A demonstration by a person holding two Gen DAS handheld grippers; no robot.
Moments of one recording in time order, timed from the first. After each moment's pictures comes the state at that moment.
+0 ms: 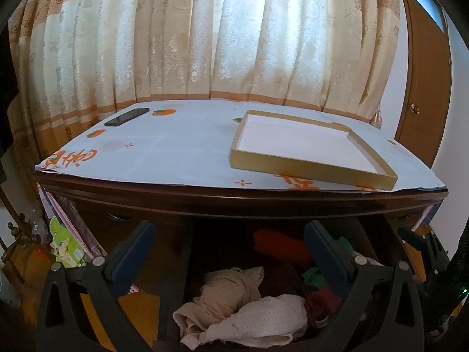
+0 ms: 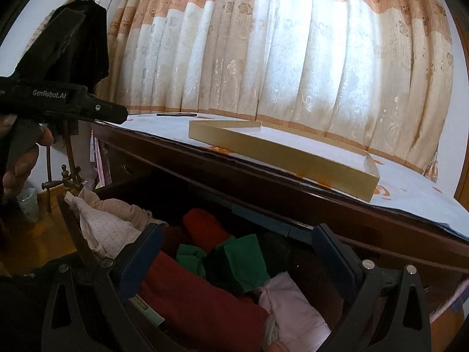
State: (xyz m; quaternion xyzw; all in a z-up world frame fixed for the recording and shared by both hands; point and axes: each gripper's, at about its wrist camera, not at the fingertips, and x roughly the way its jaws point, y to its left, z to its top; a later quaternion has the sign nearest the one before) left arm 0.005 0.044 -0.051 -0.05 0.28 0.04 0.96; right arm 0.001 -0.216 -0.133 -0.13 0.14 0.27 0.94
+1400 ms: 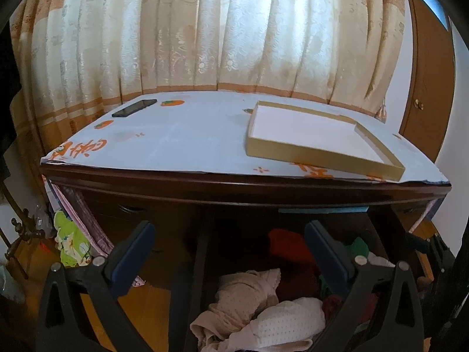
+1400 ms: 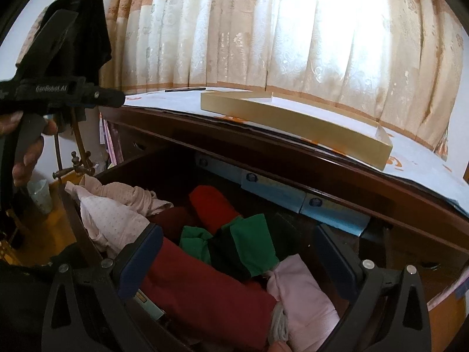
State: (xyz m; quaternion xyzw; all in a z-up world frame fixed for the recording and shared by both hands) left arm -0.001 0.061 -0.060 -0.04 0.30 0.04 0.95; right arm -0.001 -0.215 -0.138 -0.13 0.22 0.29 0.92
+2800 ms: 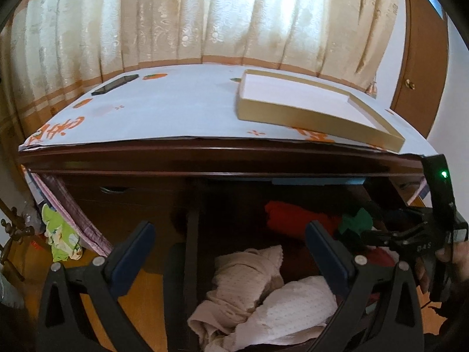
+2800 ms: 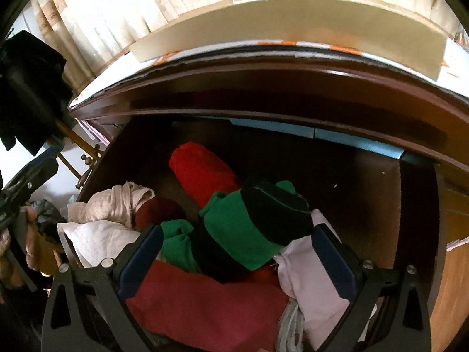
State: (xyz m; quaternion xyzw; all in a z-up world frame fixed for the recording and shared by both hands) left arm 0.011 0.066 -0.091 -0.04 0.35 -0.01 0.94; right arm 0.098 -0.219 -0.155 -0.02 0.48 0.28 0.83
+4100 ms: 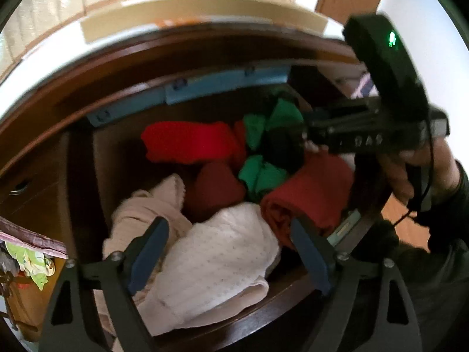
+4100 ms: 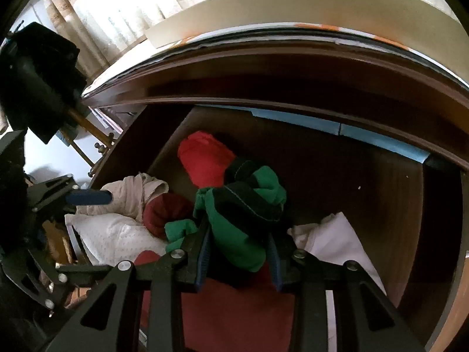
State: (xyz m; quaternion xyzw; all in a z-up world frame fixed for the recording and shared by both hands) left arm 0.023 -0.015 -0.144 0.06 0.52 -0.21 0.83; right arm 0.105 -0.206 -0.163 -0.02 0.48 0.33 0.81
